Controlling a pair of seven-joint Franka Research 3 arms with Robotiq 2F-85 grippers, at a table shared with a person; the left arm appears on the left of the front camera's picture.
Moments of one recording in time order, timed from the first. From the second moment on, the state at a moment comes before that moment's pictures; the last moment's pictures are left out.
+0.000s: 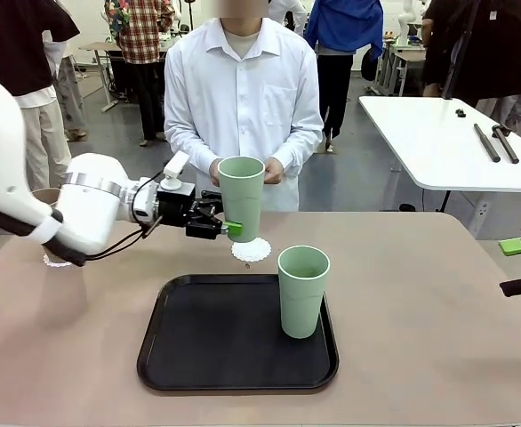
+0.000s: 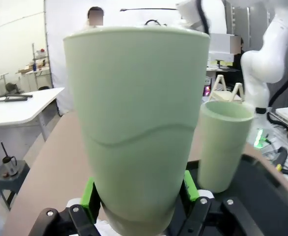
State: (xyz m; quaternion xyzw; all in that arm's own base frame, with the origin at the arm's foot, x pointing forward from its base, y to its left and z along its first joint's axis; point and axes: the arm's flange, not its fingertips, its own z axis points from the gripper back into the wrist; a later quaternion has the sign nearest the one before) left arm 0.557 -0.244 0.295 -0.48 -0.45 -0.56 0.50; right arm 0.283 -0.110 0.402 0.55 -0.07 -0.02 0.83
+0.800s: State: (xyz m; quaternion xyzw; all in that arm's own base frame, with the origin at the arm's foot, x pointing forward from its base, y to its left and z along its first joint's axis) left arm 0.624 -0.251 0.244 -0.48 -0.45 -0.55 0.51; right arm 0.283 -0.110 0.402 0.55 -0.07 -0.02 0.83
